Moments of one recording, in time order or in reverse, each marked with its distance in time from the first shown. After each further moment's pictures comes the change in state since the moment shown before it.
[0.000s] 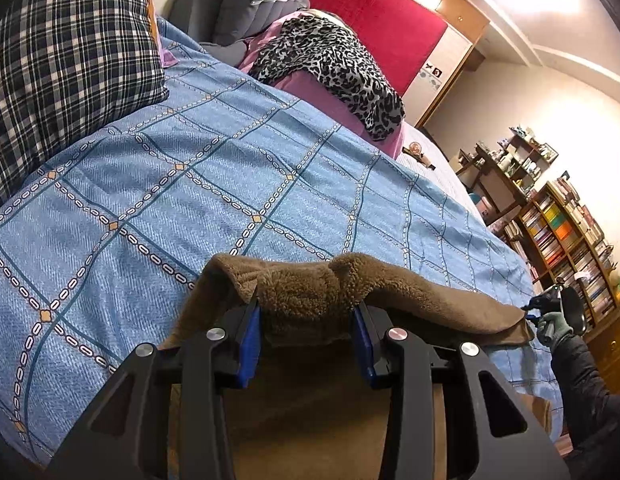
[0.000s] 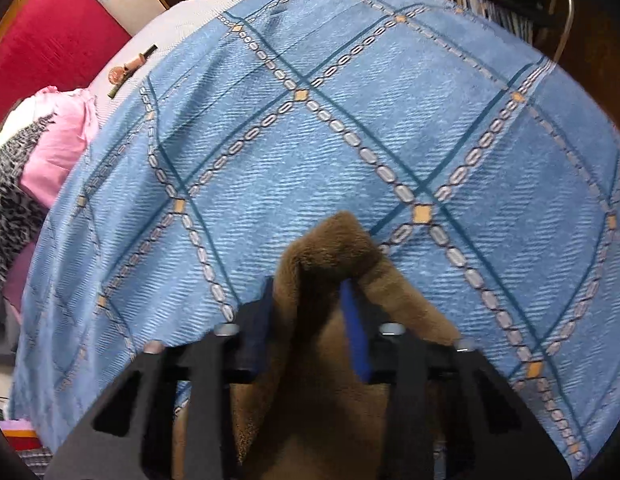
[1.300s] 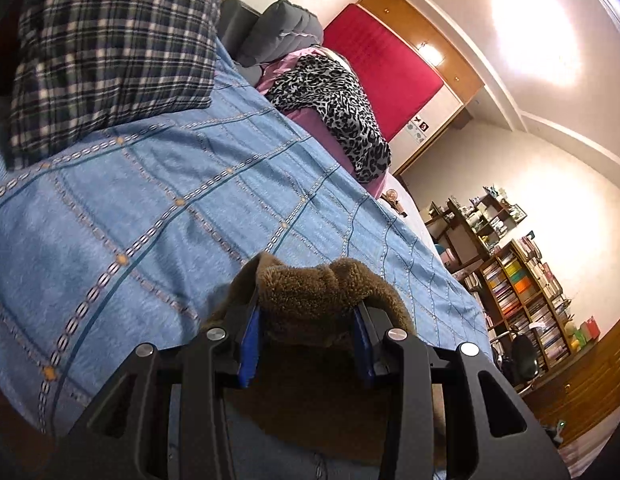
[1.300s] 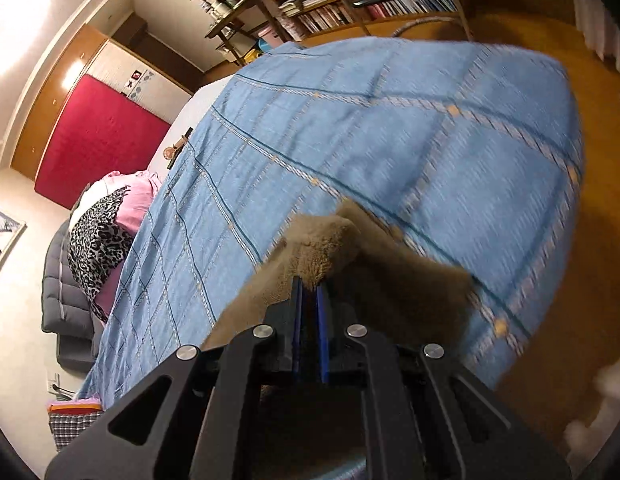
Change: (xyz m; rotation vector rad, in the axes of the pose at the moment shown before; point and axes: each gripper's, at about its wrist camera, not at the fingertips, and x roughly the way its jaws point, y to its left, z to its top) left arm -0.094 0.086 -0.046 -0.168 -0.131 -0.143; right arm -0.269 -0.276 -0.305 0.232 -0.191 0.286
